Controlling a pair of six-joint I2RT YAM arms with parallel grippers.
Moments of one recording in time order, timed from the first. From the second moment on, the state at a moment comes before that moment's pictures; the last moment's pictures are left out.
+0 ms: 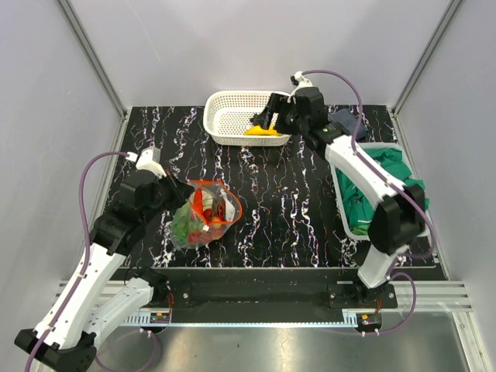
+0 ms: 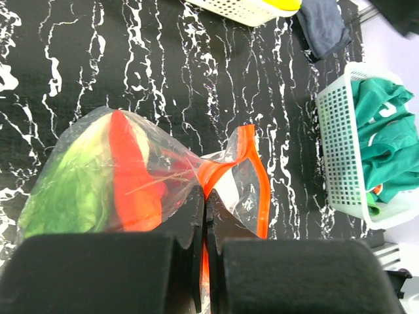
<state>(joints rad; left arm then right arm) -0.43 0.73 0.92 -0.65 -0.03 -0.67 0.45 1.79 1.62 -0.23 -0.10 0.55</state>
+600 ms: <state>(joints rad) -0.43 0.70 0.90 -0.63 0.03 -0.73 0.90 1.48 1.28 -0.25 -0.19 0.61</state>
